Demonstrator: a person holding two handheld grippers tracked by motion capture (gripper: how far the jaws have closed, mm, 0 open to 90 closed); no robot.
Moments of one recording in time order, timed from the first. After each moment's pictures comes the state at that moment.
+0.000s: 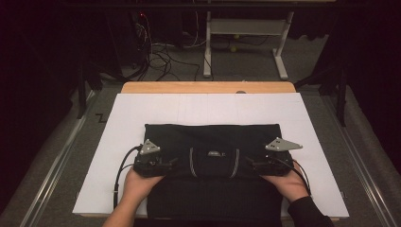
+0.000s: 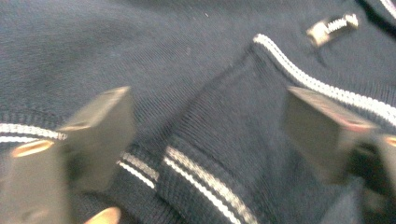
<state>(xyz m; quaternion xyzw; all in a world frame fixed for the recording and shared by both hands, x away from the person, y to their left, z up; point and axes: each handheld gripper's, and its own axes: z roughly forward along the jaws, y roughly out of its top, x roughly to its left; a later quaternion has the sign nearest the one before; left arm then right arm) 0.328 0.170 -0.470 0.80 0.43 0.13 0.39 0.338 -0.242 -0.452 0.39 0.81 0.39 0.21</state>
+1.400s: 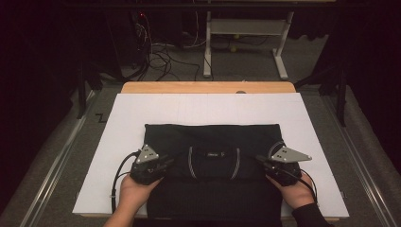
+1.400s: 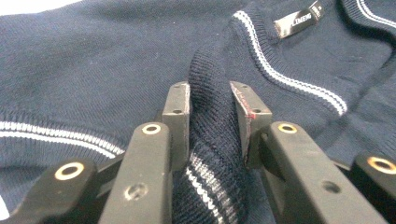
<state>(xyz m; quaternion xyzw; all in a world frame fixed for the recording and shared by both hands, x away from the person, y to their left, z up) 0.299 0.173 -0.454 0.80 0.40 0.14 0.41 0.306 -0.251 -0.442 0.35 0.81 0.40 0.23</state>
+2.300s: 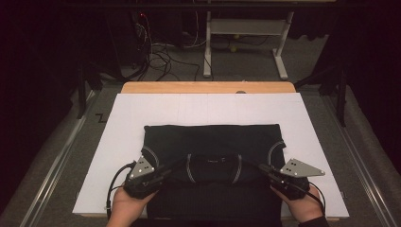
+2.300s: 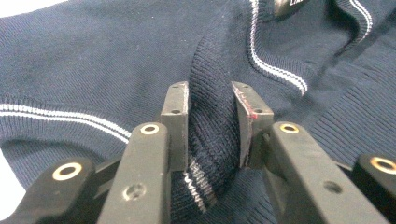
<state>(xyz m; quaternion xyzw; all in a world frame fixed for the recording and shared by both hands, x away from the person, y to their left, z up) 0.261 0.177 -0.448 0.81 0.38 0.15 0.41 0.271 -0.261 -0.438 0.33 0.81 0.44 0.22</state>
